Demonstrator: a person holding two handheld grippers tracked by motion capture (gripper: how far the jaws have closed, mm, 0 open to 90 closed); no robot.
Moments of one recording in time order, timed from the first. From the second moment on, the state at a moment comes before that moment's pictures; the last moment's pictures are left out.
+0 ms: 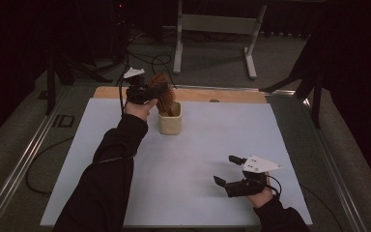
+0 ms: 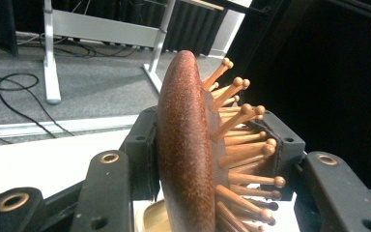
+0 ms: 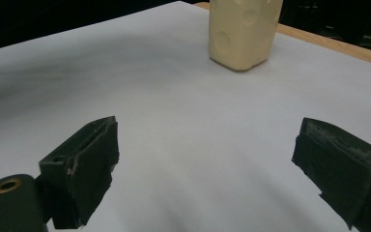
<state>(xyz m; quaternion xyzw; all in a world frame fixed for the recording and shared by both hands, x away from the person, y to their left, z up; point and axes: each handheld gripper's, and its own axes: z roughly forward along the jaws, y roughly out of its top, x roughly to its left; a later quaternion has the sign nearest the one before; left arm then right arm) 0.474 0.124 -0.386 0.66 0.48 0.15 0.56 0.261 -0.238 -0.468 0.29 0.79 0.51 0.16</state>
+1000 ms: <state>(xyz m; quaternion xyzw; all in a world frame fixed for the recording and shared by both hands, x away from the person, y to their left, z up) 0.474 0.144 -0.393 0.66 0.48 0.14 0.56 0.261 -0.236 -0.468 0.29 0.79 0.51 0.15</state>
